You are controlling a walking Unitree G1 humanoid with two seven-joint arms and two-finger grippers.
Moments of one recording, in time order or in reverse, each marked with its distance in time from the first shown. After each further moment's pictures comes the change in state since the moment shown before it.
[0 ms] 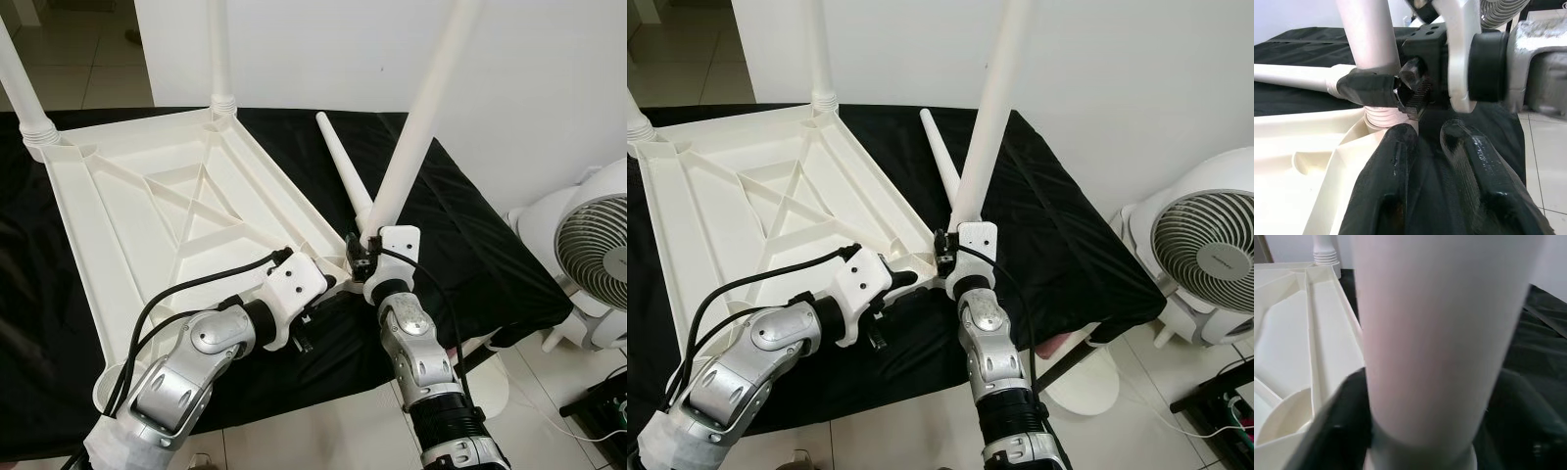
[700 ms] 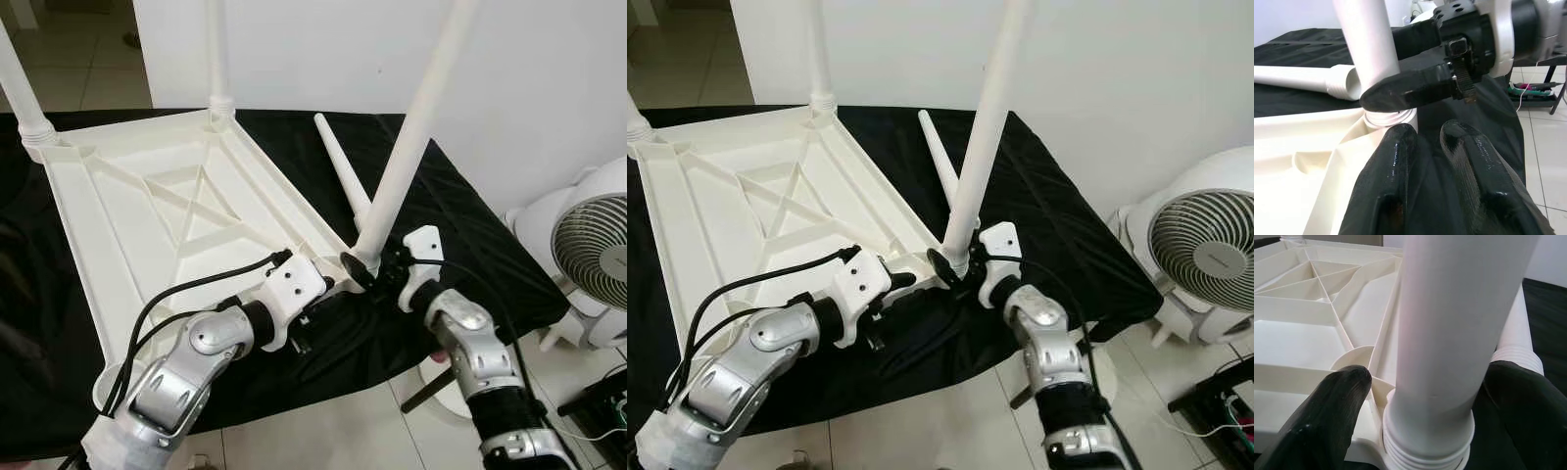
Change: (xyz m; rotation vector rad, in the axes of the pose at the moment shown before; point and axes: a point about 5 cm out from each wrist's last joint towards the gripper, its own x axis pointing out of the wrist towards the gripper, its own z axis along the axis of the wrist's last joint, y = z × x) left arm -0.001 0.000 -0.001 0.009 0.003 -0.002; right arm -0.003 -0.036 0.004 -0.107 0.032 0.524
